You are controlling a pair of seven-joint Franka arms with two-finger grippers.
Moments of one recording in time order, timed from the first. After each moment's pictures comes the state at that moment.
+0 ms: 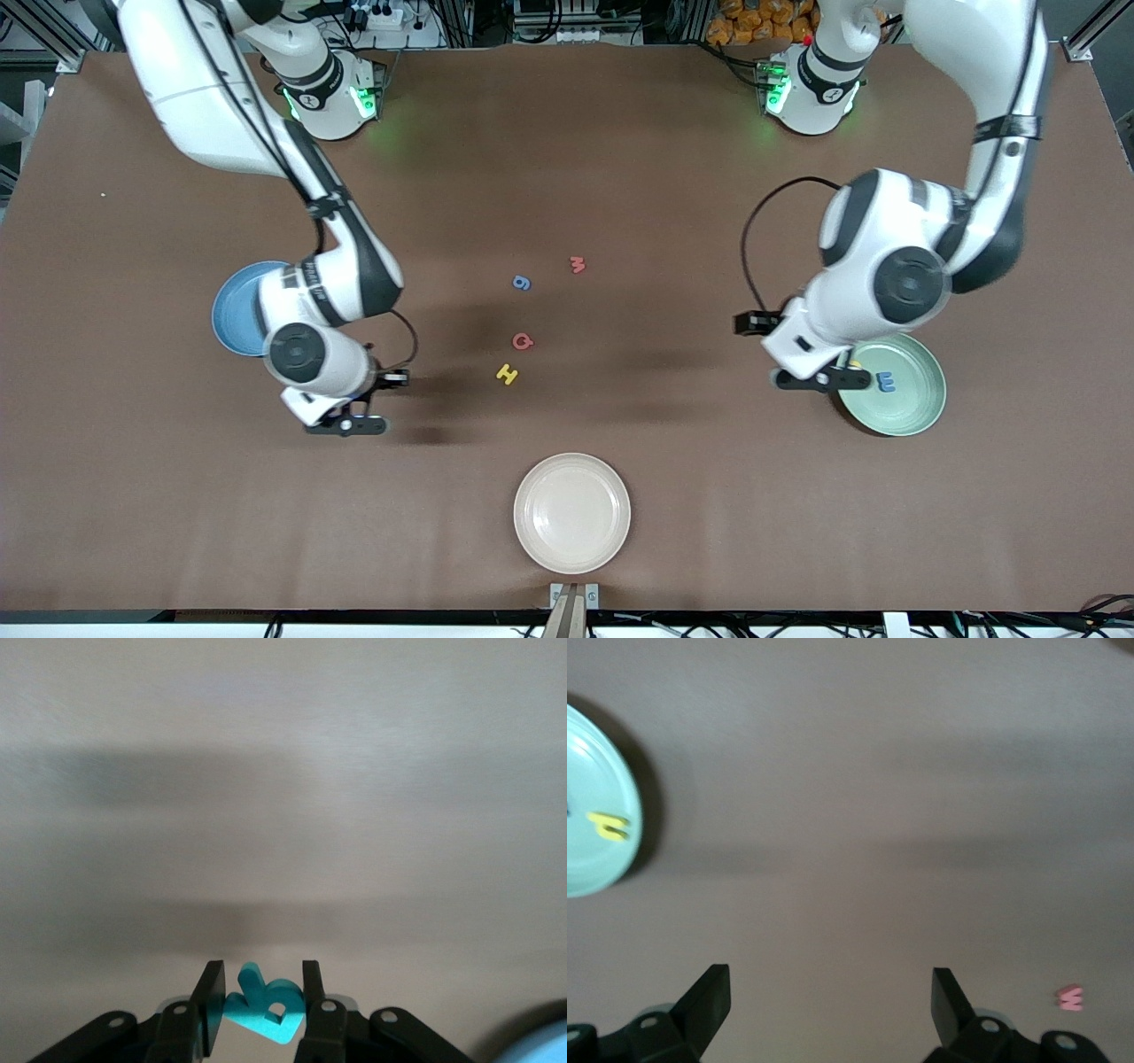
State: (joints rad) left arm -0.36 0.42 -0.04 -1.58 -0.07 1.83 -0.39; right arm 0.21 0.65 0.05 -1.58 -0.08 2.05 0.24
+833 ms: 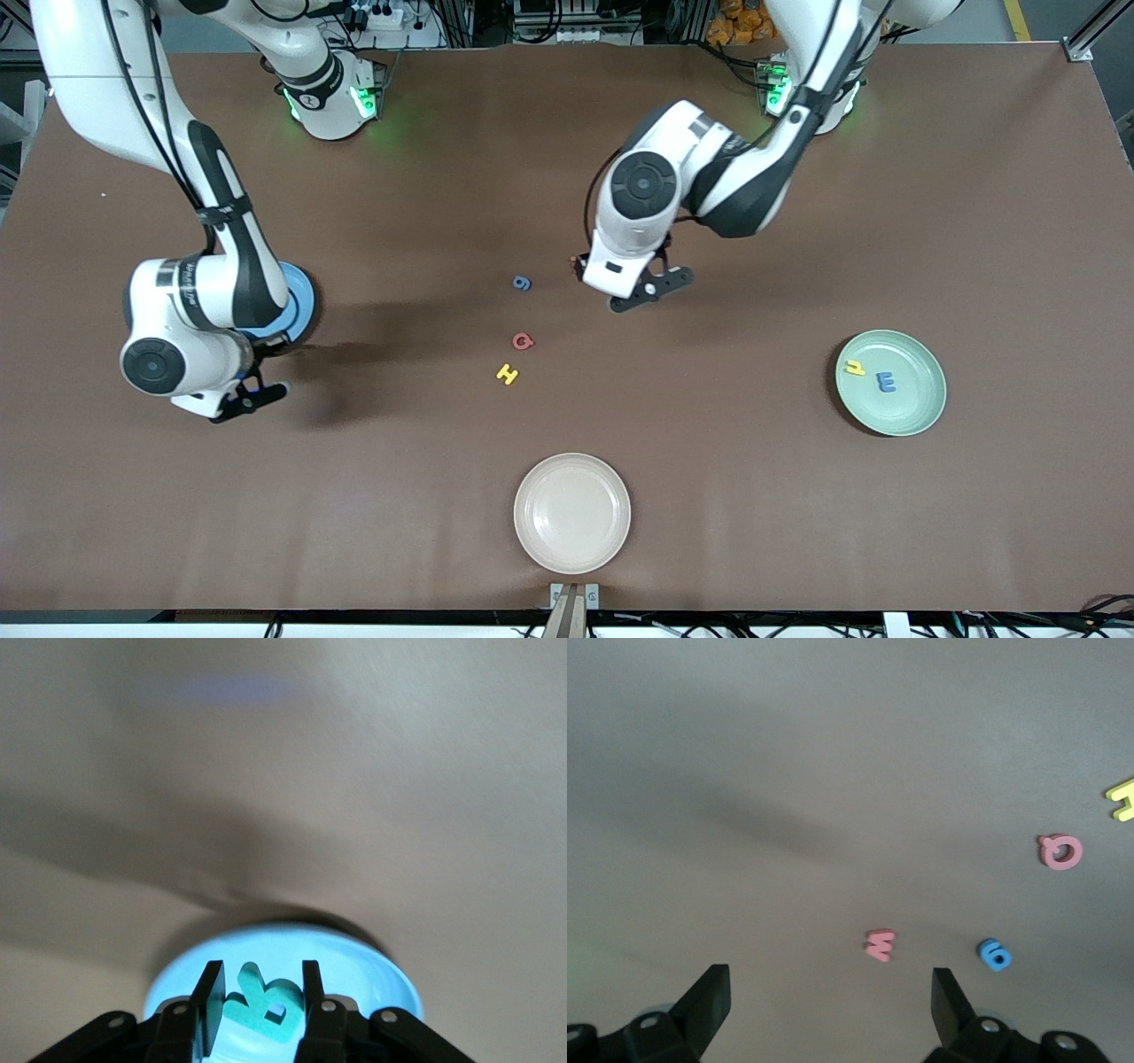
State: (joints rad) left arm -0.72 0.49 -0.05 -1.58 -0.14 1.95 -1.14; right arm 0.07 0.55 -0.07 -1.75 -0.15 1.94 -0.34
